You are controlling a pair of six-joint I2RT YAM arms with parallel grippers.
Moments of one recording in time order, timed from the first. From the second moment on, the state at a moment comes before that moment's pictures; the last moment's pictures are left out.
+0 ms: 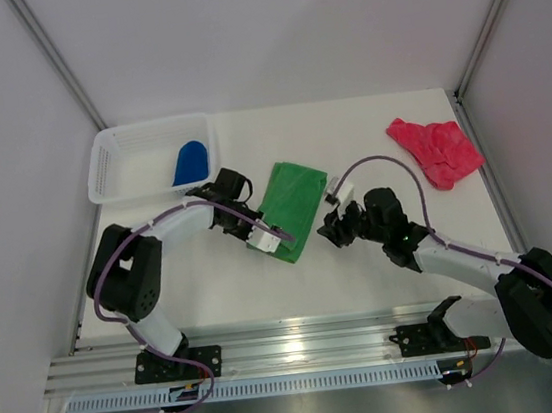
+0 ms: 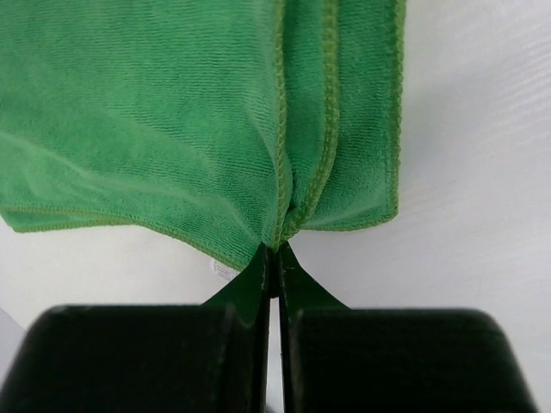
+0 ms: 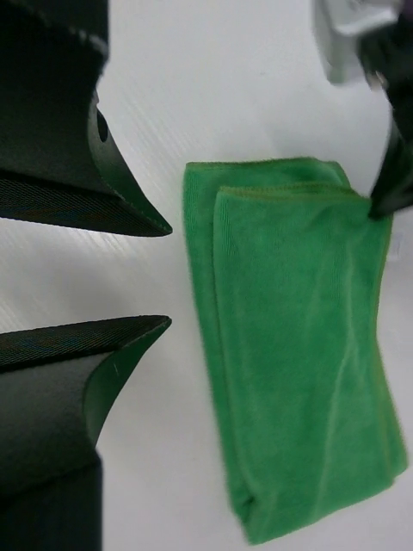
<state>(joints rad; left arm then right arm) -0.48 1.70 1.06 -0.59 0.35 1.71 0.58 1.20 0.52 0.29 -0.31 -0.05</state>
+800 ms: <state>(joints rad) -0.45 1.70 1.12 -0.65 0.43 1.44 0.80 1.60 0.58 0.53 -0.36 -0.80</state>
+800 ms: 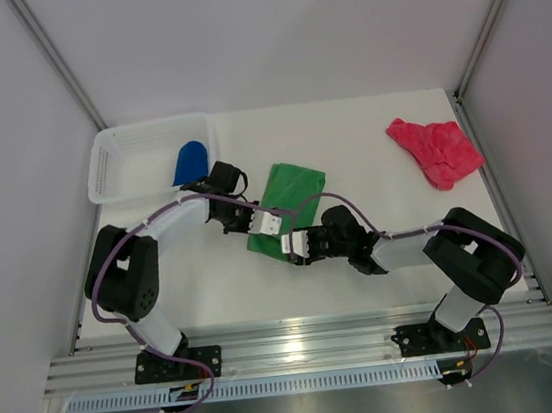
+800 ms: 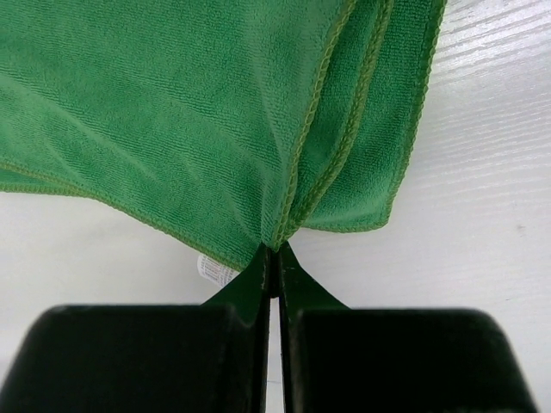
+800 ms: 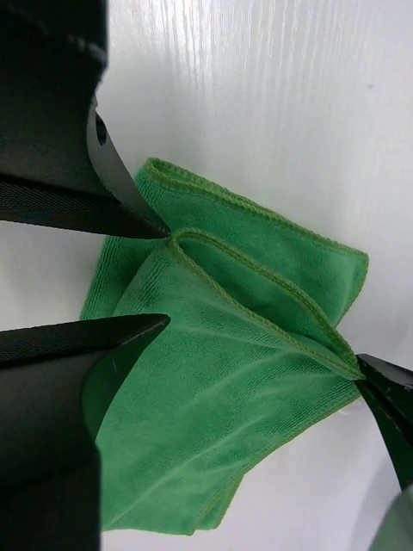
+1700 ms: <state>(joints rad) -0.44 1.72 1.14 -0.66 0.43 1.43 0.81 1.70 0.67 0.43 -0.38 -0.84</state>
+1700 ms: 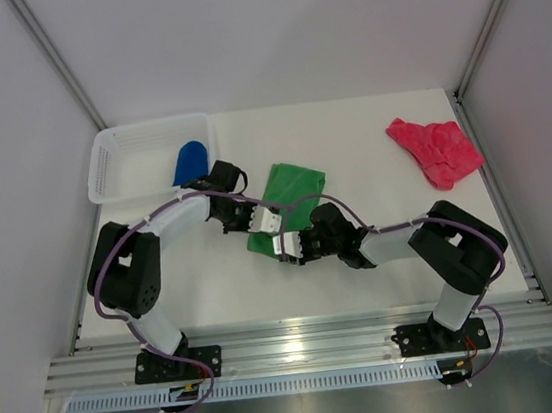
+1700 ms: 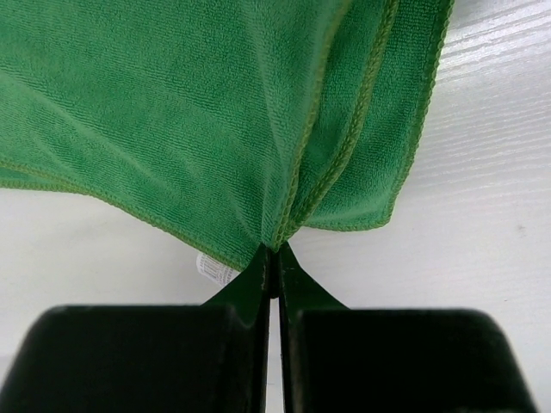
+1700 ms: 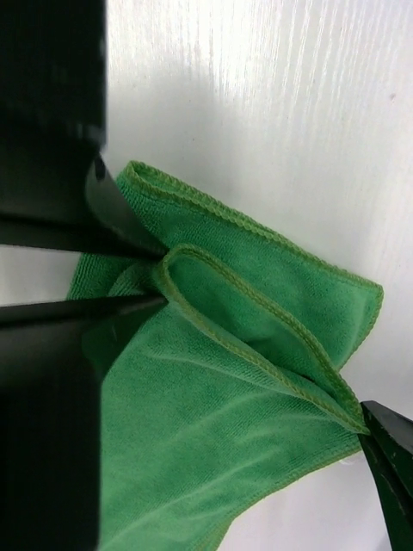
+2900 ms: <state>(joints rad) -0.45 1.70 1.23 -0.96 0.55 1.31 0.83 1.41 0.55 0.33 -0.40 -0.75</state>
